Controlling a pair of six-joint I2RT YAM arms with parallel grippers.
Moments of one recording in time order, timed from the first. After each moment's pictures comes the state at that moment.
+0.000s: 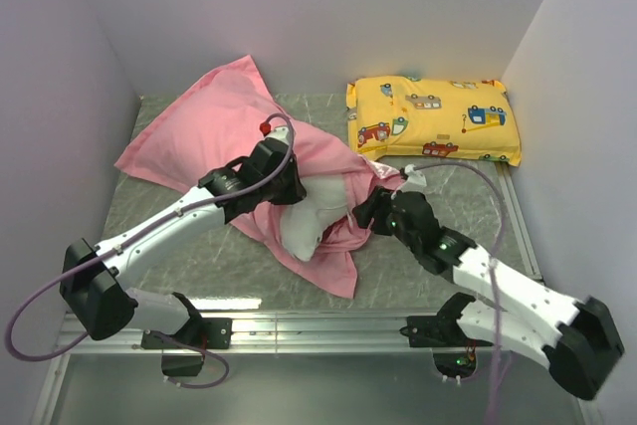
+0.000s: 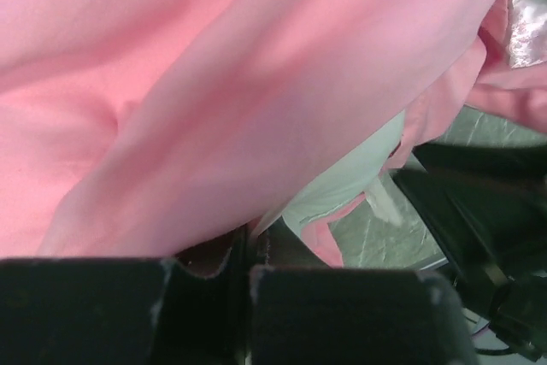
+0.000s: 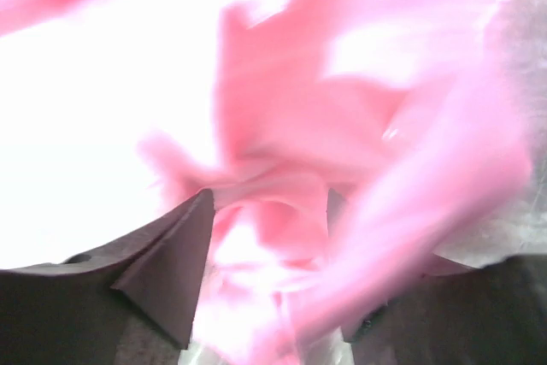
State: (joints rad) left arm -0.77 1.34 1.18 -0.56 -0.13 -0.71; right arm 0.68 1.00 0.53 -0.08 0.22 0.76
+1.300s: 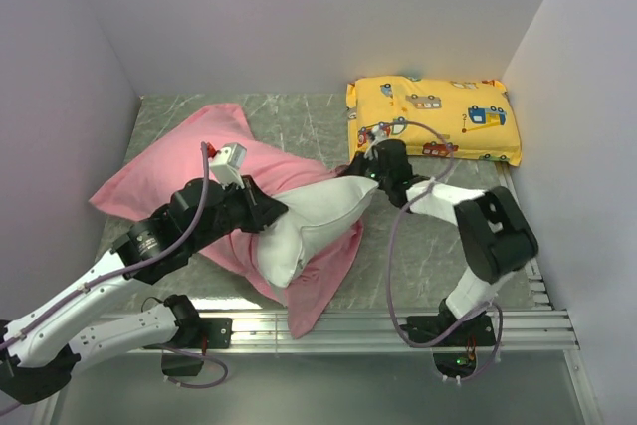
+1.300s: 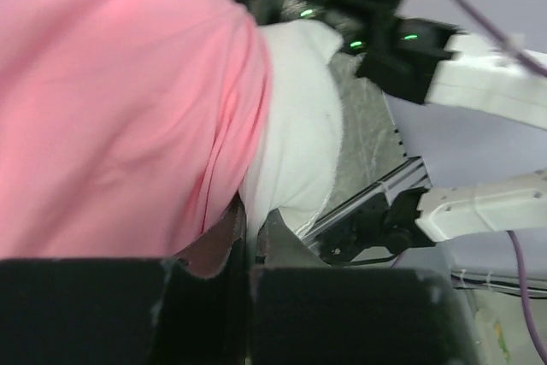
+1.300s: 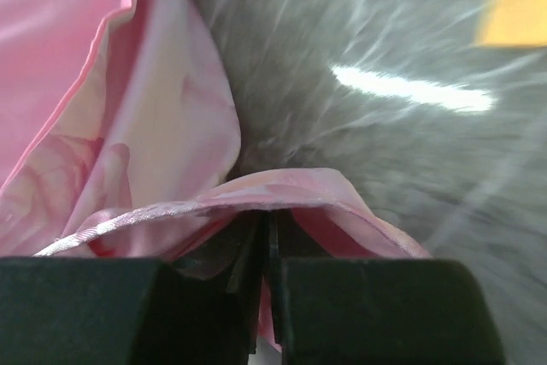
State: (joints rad) left arm -0.90 0.80 1.00 -0.54 -0.15 -0.77; right arm 0.40 1.62 0.85 0.23 -0.34 0.64
